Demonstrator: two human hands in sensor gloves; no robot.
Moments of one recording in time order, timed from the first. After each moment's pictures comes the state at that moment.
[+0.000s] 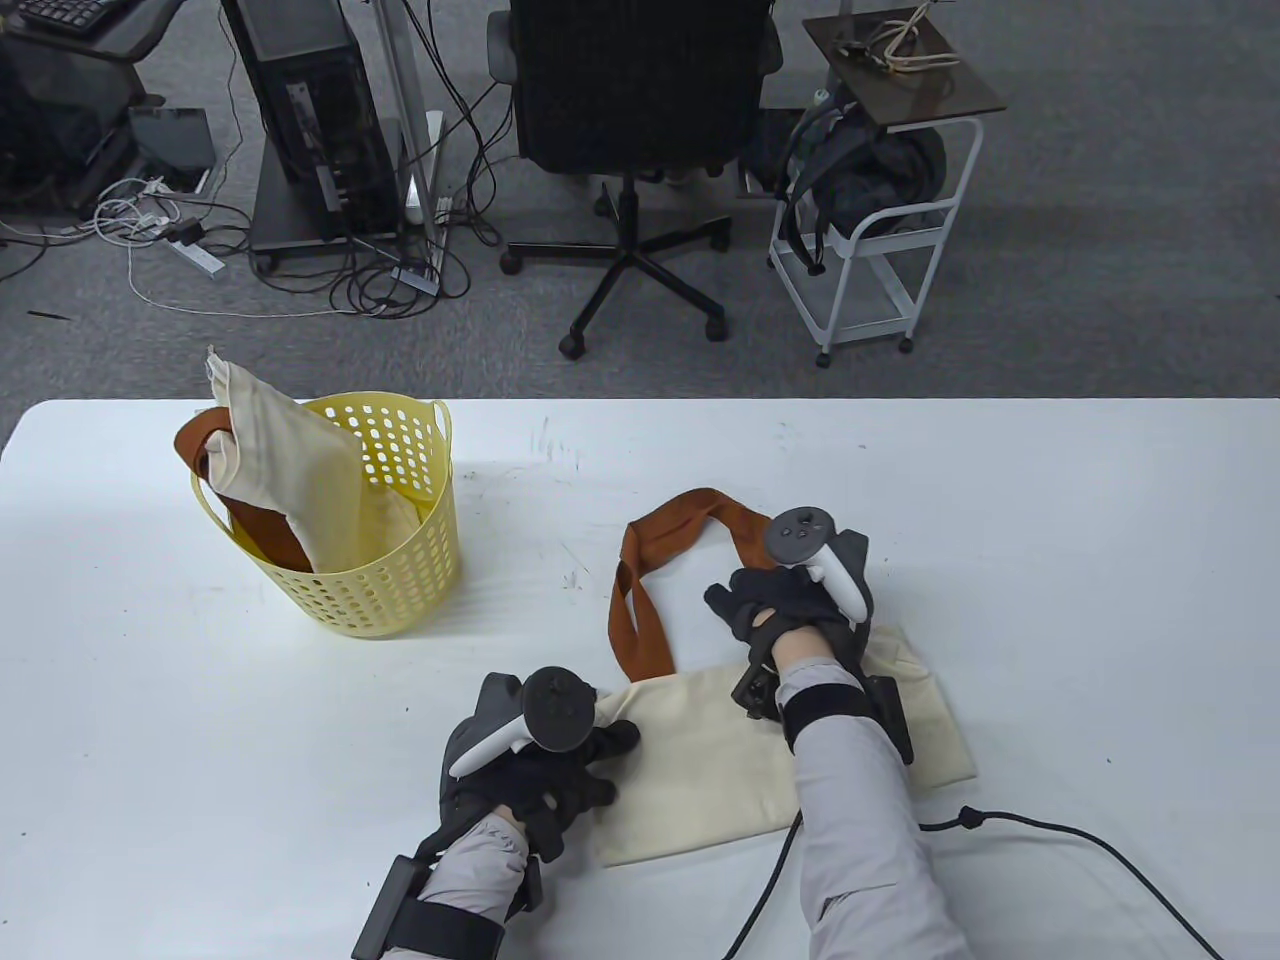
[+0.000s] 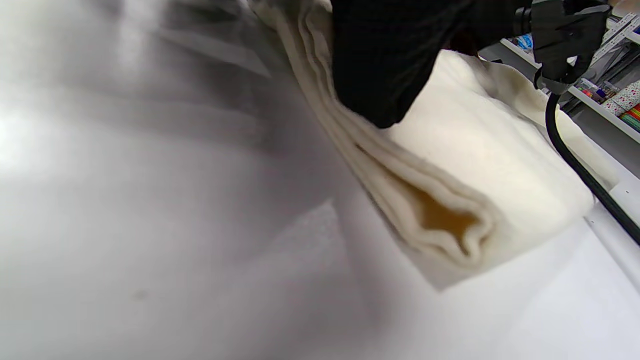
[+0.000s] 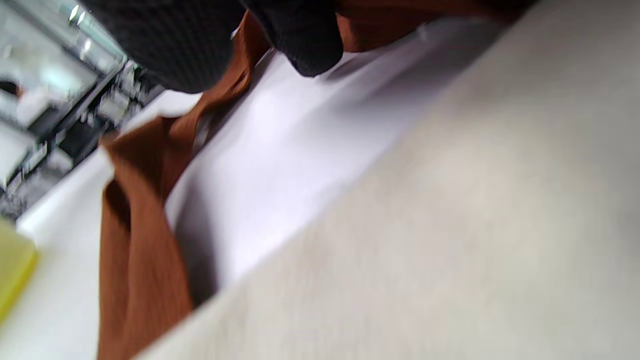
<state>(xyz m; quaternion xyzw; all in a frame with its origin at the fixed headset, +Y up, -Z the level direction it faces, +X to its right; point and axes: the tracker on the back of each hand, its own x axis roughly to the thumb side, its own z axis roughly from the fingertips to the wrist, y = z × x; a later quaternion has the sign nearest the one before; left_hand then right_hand) -0.130 -0.766 -0.309 -0.28 -0.17 0.17 0.93 0.113 -0.755 -0.446 -0.03 0.25 0.93 0.27</state>
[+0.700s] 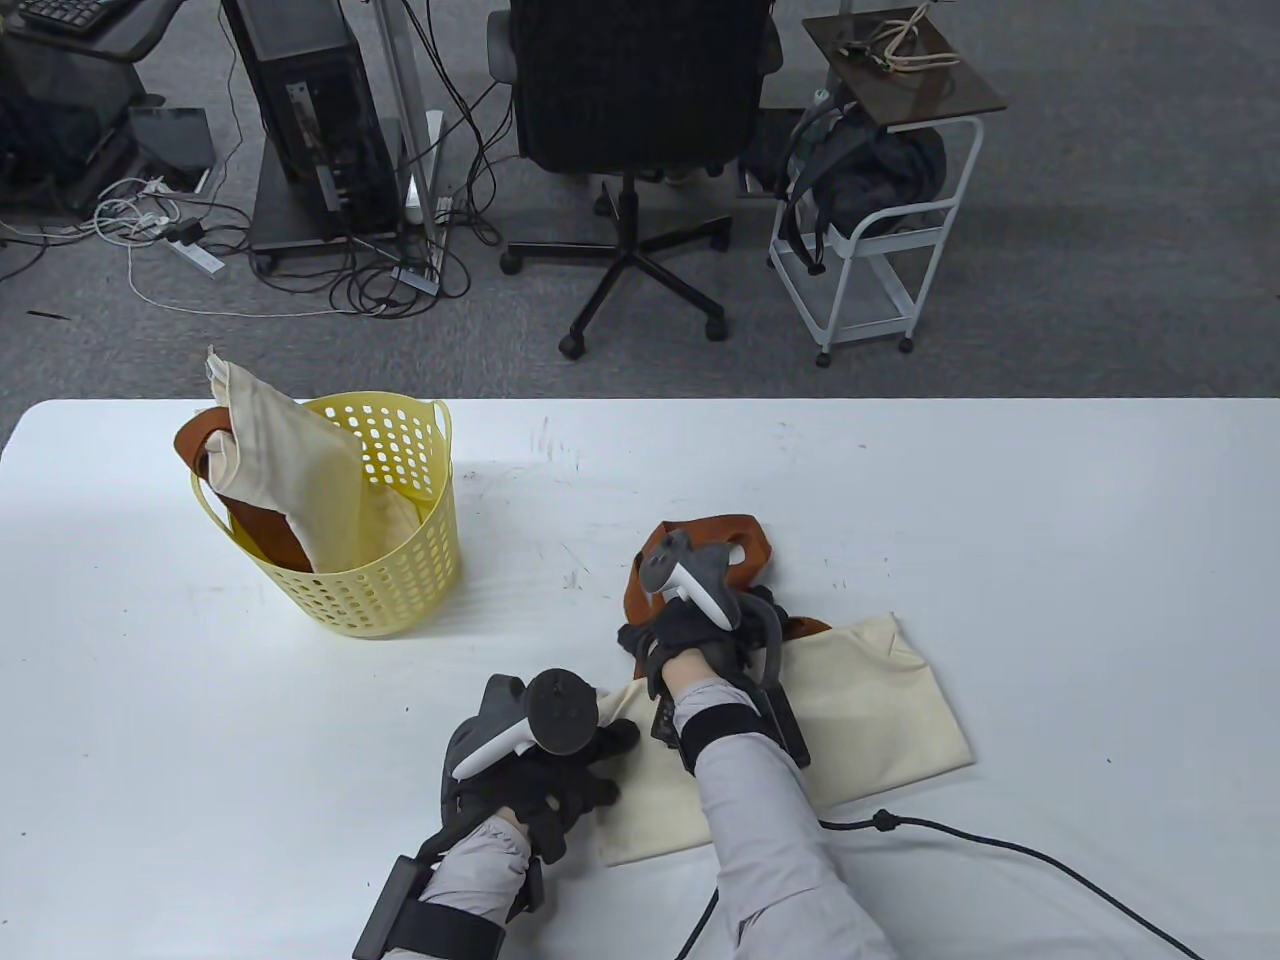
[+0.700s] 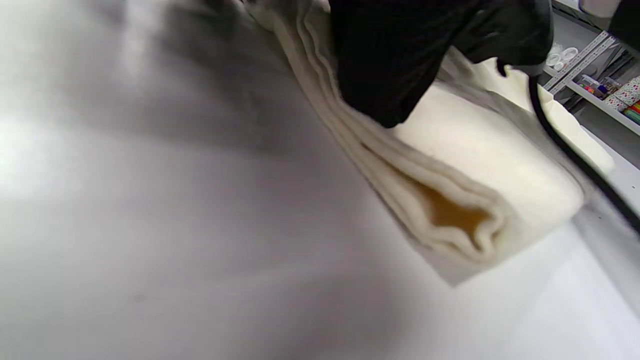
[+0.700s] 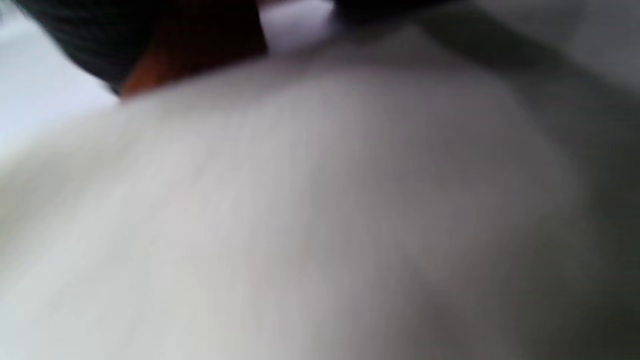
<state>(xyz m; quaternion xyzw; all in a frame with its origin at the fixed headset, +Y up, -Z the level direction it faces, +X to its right) -0.128 -0.765 -0.308 -0.27 -0.17 0.16 0.93 0.043 -0.763 -0.434 -0.13 0.21 0.96 0.14</state>
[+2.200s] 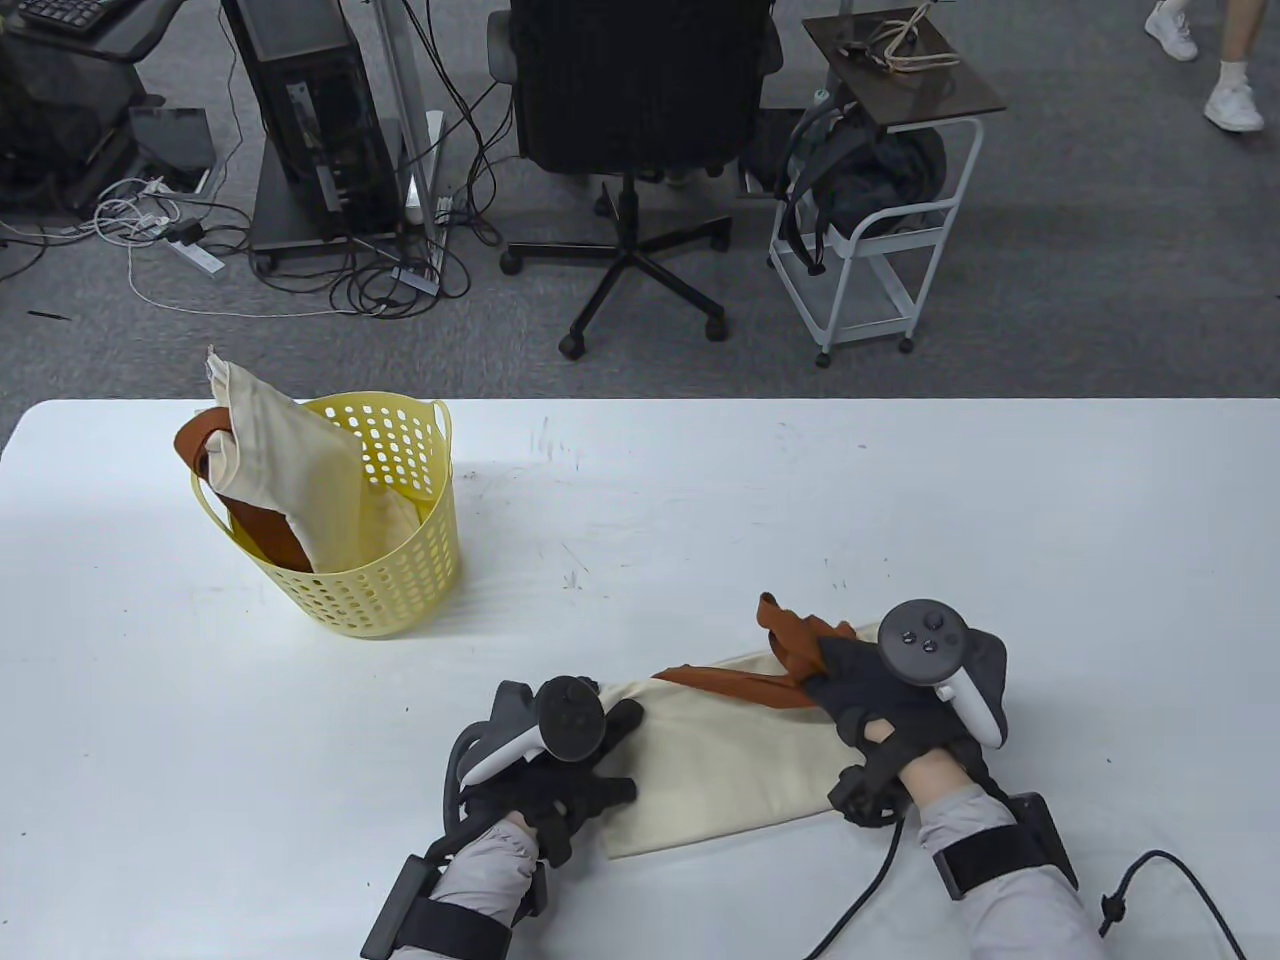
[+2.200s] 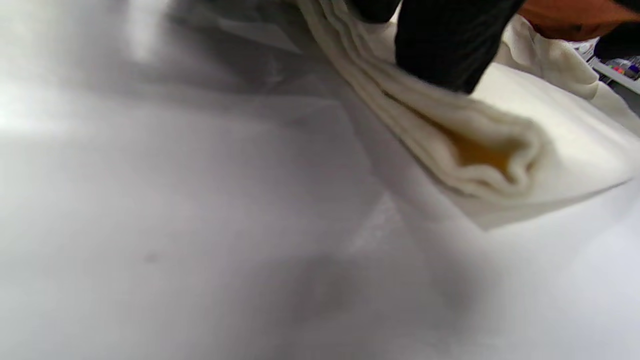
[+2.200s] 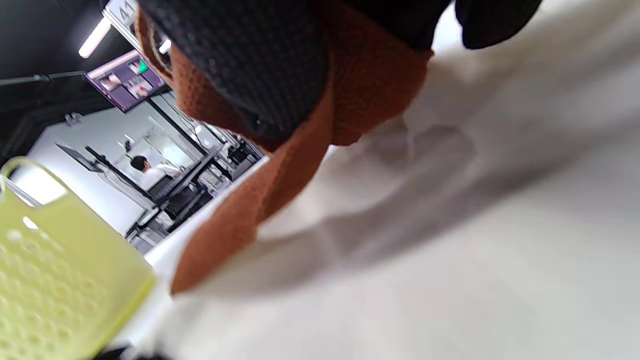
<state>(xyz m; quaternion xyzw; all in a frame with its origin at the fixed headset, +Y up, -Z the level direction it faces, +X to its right) -0.123 -0.772 -0.305 -0.27 -0.15 0.12 0.94 0.203 -0.731 -0.327 0.01 0.10 0.93 0.34</state>
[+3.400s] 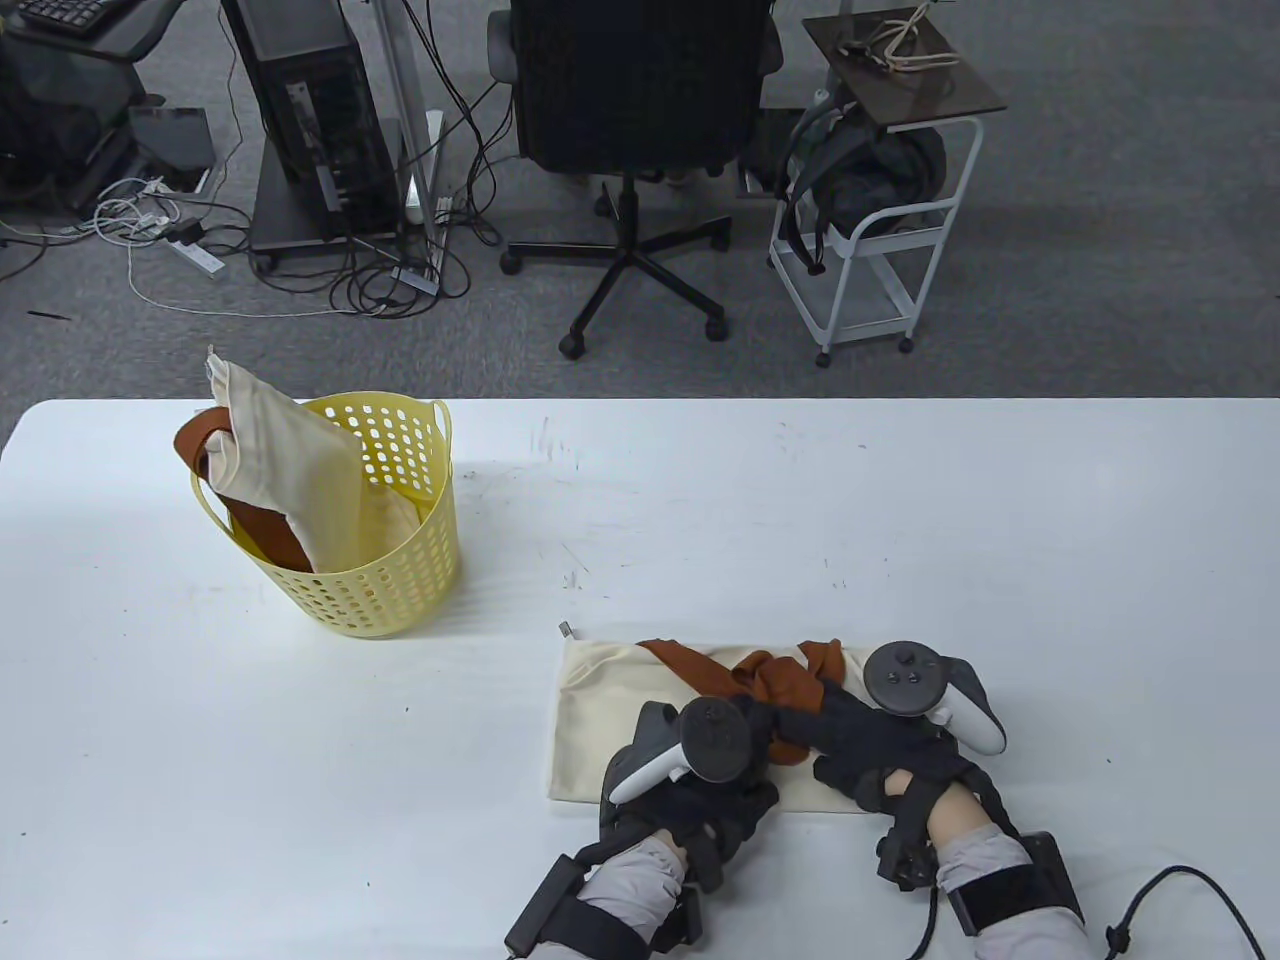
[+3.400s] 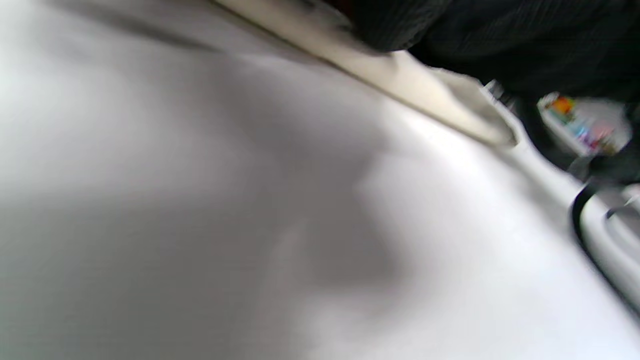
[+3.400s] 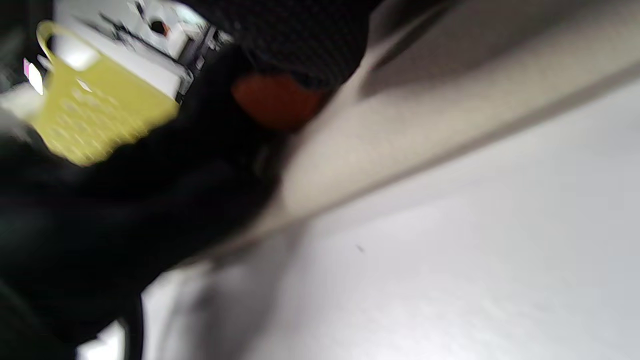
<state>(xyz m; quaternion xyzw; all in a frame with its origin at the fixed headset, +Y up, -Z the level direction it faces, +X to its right) 0.003 -0.784 -0.287 -0.29 -0.23 0.18 0.91 0.214 -0.778 -0.325 0.15 0.30 0.84 0.42</state>
